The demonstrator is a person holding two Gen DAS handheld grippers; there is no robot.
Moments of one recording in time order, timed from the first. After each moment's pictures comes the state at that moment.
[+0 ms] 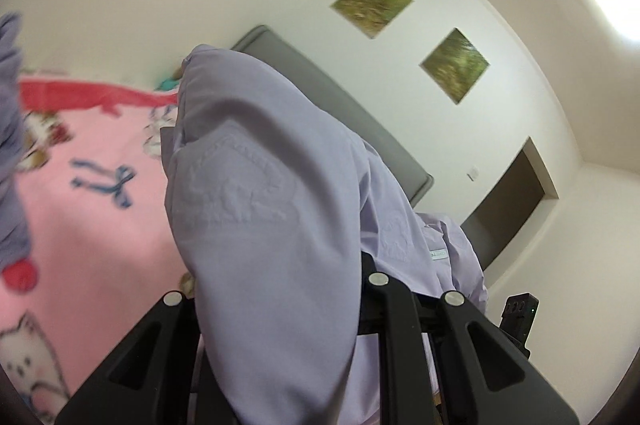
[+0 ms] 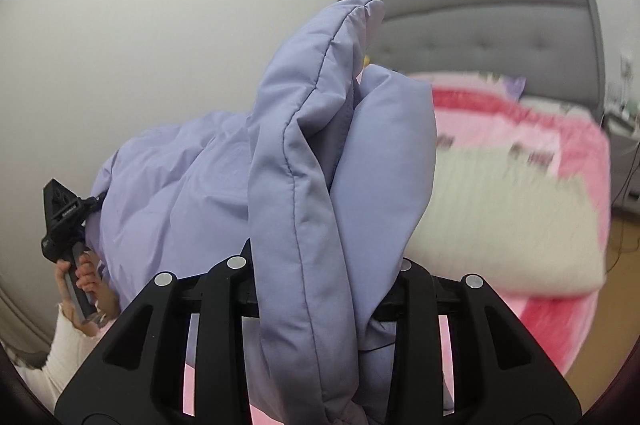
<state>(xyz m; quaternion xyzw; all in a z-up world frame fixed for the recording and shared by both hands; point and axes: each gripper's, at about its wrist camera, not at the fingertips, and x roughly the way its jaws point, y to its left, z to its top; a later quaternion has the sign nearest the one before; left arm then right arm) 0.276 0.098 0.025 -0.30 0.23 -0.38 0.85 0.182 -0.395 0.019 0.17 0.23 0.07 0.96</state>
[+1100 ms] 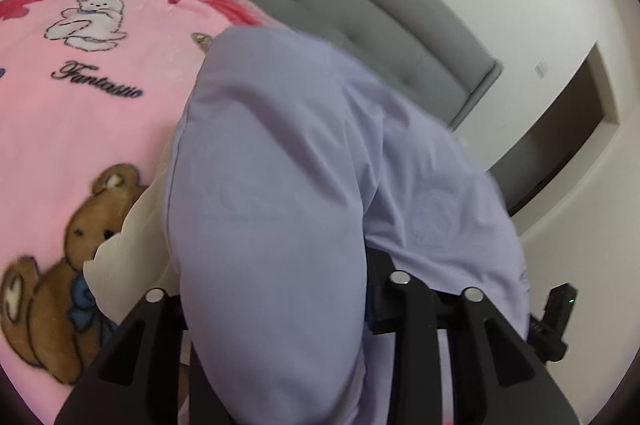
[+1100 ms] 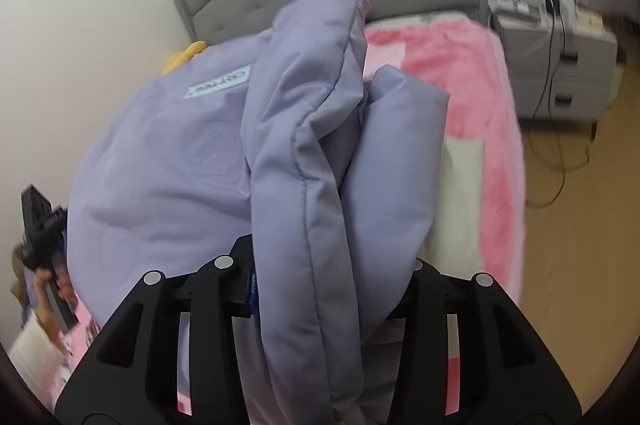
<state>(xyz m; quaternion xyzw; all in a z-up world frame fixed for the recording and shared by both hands) 0.462 -0.242 -0.163 -0.18 0.40 -0.36 0.82 0.248 -0.690 -0.227 0.30 0.30 -0.09 0.90</state>
